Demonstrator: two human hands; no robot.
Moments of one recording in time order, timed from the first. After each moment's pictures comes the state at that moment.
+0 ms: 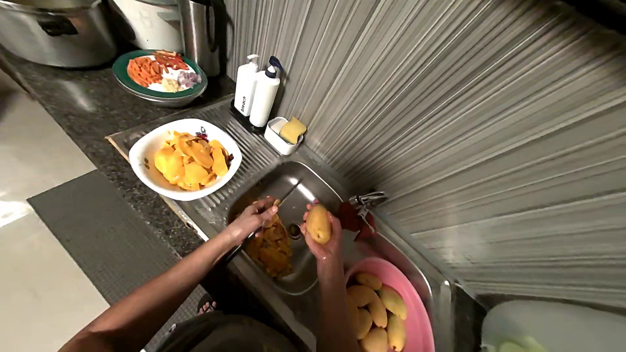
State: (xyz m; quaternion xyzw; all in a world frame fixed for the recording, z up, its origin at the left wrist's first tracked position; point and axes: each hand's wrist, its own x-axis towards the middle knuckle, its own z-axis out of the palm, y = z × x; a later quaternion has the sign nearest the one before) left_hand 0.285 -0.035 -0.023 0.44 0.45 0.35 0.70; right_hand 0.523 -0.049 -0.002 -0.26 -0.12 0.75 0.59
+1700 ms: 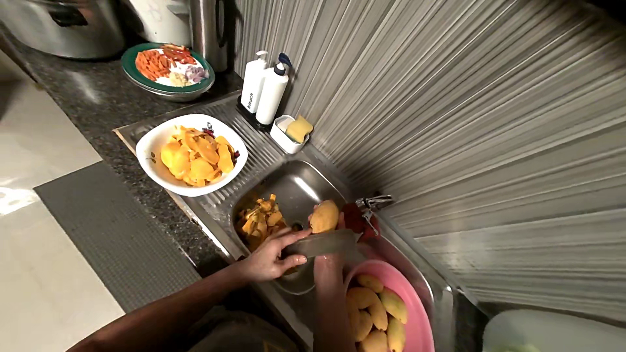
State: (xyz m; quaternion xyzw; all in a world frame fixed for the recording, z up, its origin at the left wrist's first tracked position) left_hand 0.320 -0.102 -0.005 0.70 0.33 0.40 0.49; right_hand 0.503 -0.054 0.004 -0.31 -0.17 0.64 0.68
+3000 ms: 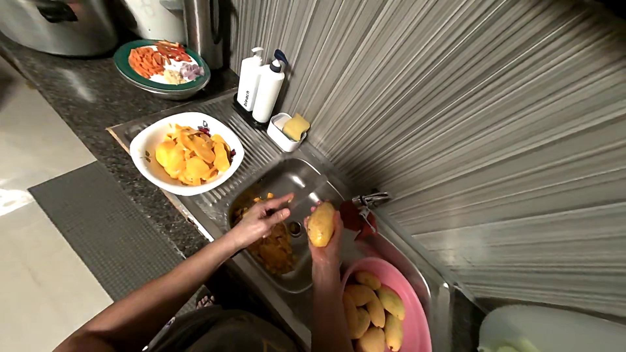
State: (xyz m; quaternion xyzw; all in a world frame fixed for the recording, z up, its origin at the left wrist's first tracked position) left_hand 0.294 -0.053 0.015 0.56 0.38 0.40 0.62; right_hand 0.500 -0.062 0.017 -0.36 -0.19 0.62 0.67
